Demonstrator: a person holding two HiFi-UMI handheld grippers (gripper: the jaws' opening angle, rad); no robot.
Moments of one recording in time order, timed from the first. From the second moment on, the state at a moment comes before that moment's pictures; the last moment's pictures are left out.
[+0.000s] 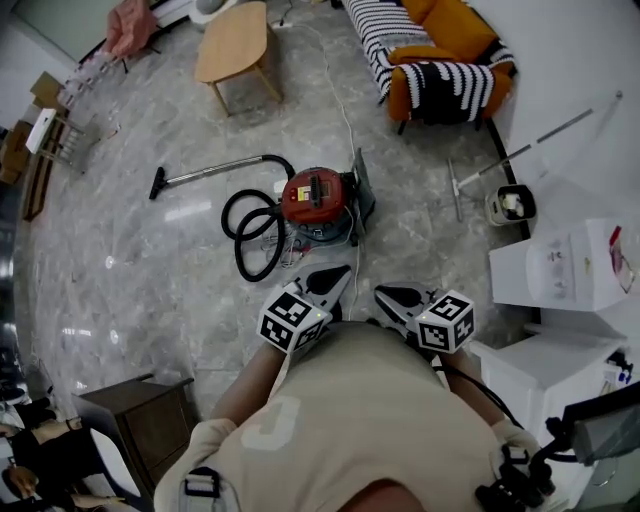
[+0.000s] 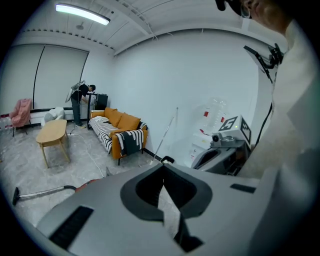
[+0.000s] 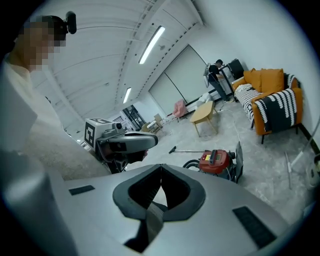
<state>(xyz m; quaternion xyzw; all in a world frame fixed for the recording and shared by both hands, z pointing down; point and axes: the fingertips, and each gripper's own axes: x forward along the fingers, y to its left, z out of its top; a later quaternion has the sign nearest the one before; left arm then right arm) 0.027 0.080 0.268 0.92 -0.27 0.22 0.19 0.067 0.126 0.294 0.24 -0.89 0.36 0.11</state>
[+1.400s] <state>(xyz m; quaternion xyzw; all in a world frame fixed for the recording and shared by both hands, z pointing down) -0.161 -0.088 0.290 0.92 -0.28 0.17 0.22 -0.098 -0.041 0.290 0.27 -0.87 0.34 0.22</state>
